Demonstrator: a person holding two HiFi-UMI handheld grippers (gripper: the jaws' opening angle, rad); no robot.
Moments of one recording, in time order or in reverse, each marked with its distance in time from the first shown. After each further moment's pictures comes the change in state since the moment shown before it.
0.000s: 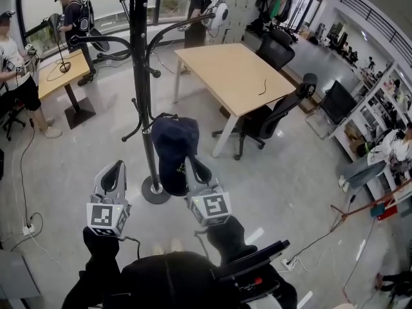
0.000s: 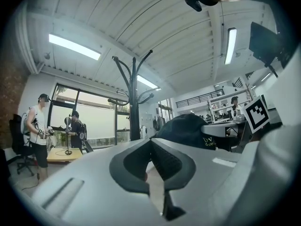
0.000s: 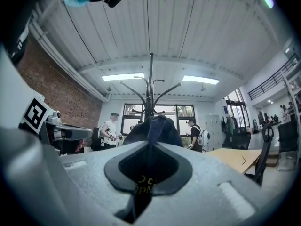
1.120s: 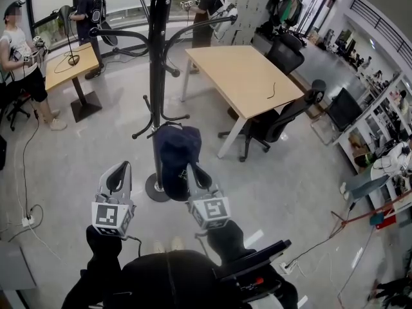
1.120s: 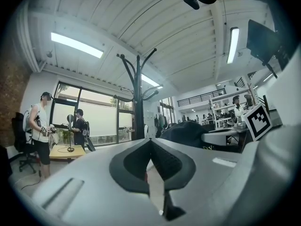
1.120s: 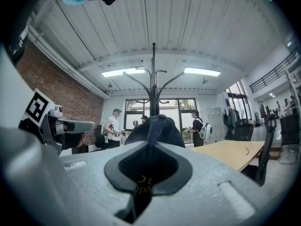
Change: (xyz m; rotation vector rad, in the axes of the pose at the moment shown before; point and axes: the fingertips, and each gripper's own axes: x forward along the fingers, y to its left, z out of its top) left arm -0.007 0.011 -0.019 -0.011 0.023 0.013; right arm 0.006 0.019 -0.043 0.036 0.060 0.027
